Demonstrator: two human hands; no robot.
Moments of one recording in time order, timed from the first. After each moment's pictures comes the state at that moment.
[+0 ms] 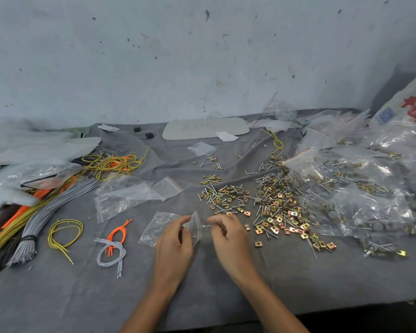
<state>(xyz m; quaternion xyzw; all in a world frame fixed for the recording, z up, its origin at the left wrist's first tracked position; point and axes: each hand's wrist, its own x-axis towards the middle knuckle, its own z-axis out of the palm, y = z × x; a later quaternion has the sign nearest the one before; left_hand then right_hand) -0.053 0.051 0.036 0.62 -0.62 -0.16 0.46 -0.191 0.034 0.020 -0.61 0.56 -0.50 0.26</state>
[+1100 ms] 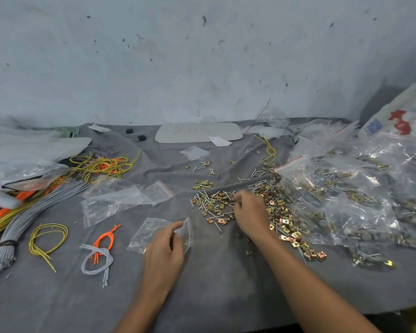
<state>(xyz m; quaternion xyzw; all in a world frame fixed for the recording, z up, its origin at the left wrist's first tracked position) -0.050 0.047 0.029 0.61 -0.62 -0.15 0.47 -0.267 -0.054 0.040 -0.64 0.69 -0.32 0.11</state>
